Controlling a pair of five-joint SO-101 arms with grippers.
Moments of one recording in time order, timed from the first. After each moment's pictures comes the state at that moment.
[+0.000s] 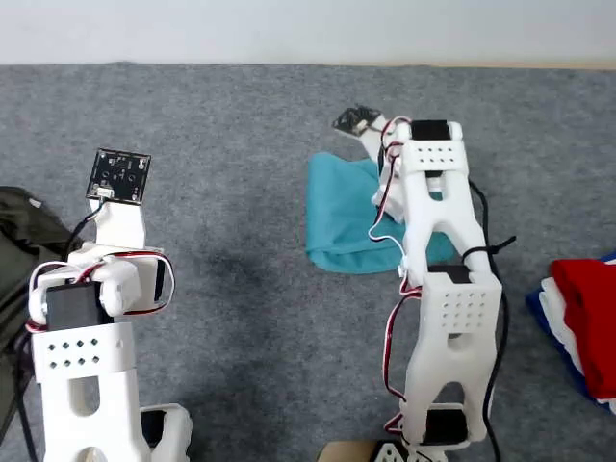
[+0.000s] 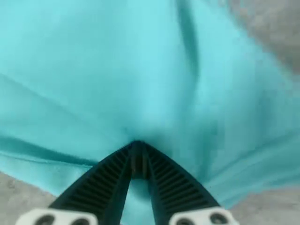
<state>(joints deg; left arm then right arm) -11.7 -46.5 39.9 79.1 -6.6 -5.0 45.0 -37.1 86.2 46.1</state>
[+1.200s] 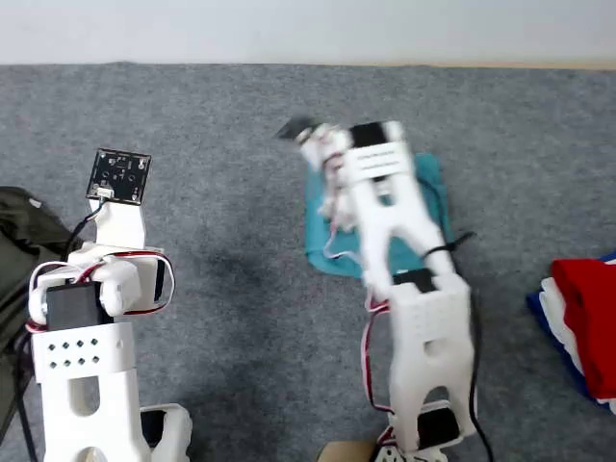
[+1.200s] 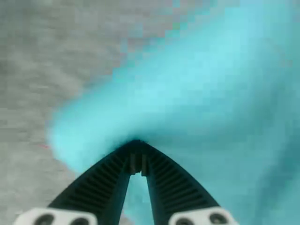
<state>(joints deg) -11.7 -46.5 39.9 79.1 -6.6 -20.2 43.9 -36.0 90.4 38.5</state>
